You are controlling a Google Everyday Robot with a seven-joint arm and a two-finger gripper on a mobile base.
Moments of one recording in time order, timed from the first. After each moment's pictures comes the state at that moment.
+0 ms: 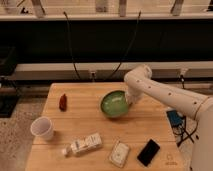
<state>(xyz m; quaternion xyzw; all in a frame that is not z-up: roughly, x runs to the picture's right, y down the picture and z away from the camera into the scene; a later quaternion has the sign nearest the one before) 0.169 0.090 0.850 -0.23 -0.18 -0.60 0.75</state>
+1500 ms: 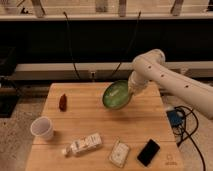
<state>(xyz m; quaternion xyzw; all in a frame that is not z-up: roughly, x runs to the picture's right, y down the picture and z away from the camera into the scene) 0.160 0.021 0.778 -0.16 -0.18 -0.61 0.75</state>
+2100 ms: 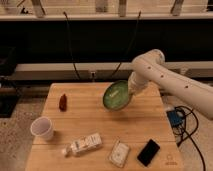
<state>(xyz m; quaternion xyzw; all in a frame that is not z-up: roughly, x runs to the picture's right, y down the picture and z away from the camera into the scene) 0.161 0.029 0.782 -0.16 -0.18 -0.62 0.75</state>
